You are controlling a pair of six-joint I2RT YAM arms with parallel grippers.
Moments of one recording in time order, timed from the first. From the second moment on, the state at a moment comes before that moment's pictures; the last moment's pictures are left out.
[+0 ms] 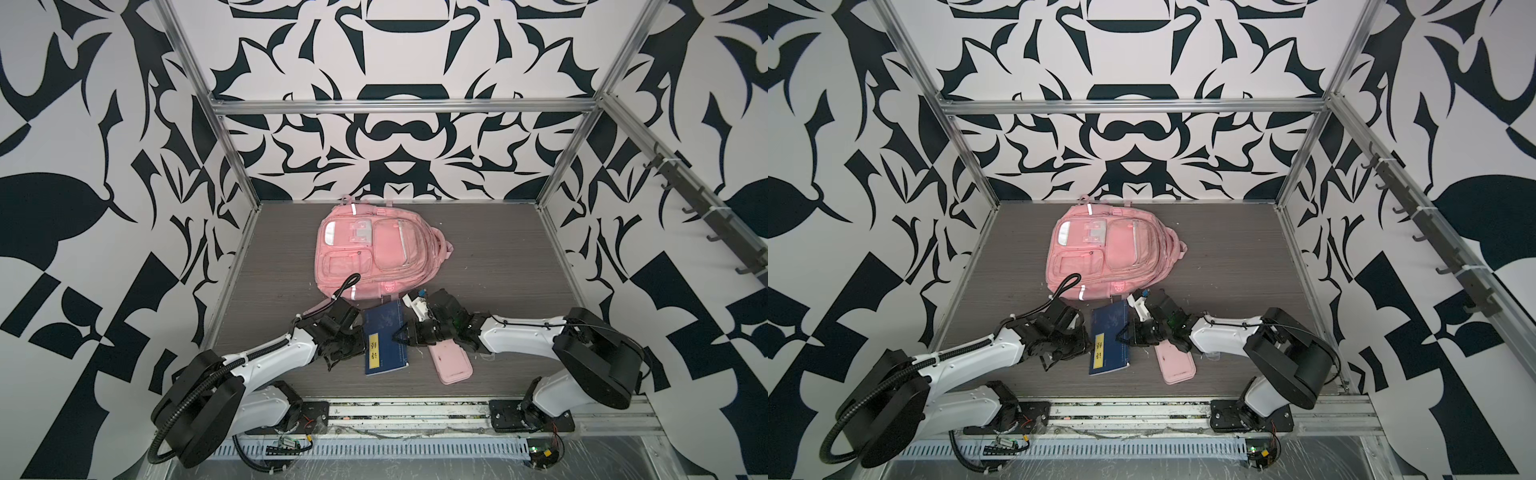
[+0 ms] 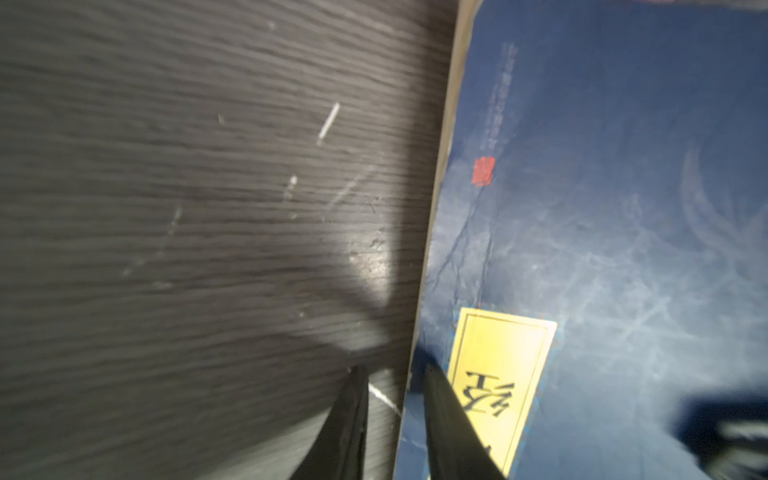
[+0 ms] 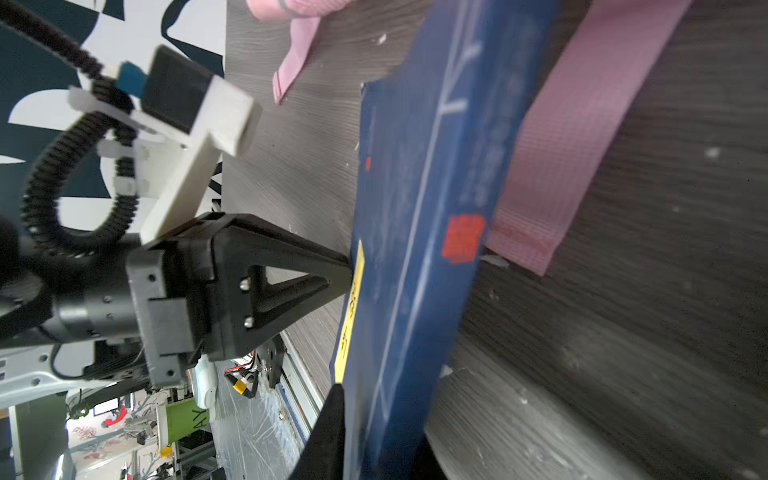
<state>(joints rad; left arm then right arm) -0.71 1.21 0.46 -0.38 0.22 -0.90 0.86 1.53 0.60 0.23 -0.52 0.88</state>
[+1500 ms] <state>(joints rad) -0.80 2.19 1.97 -0.84 -0.30 -0.18 -0.09 1.01 0.70 -0.28 -0.73 0.70</state>
